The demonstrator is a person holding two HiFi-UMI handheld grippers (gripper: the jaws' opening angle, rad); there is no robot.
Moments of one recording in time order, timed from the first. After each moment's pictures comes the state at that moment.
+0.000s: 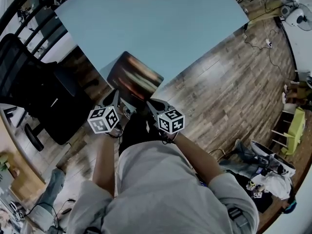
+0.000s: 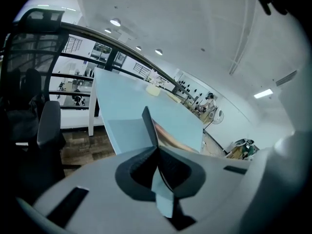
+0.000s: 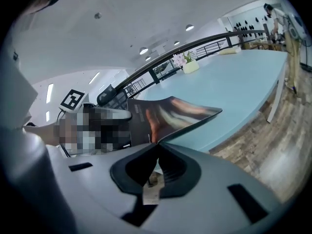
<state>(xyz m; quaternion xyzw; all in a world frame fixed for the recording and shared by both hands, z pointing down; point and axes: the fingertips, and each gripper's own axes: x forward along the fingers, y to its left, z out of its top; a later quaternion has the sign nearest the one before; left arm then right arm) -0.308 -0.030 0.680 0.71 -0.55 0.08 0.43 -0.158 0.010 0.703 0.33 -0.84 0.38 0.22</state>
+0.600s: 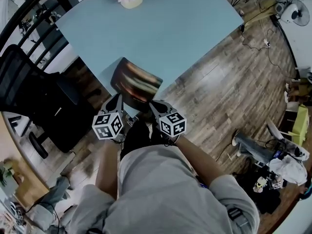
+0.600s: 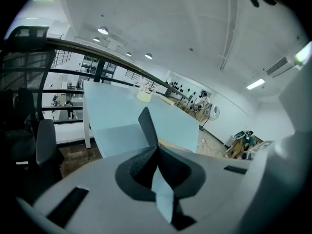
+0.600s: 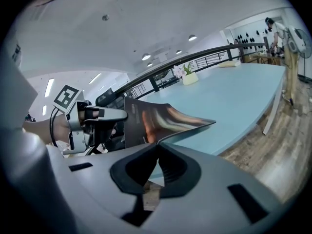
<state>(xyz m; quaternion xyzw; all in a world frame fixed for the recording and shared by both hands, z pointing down) -0.294 -0.043 0.646 0.75 -0.55 0.09 0.37 -0.148 -0.012 0.682 0.36 -0.85 0.33 0.20</state>
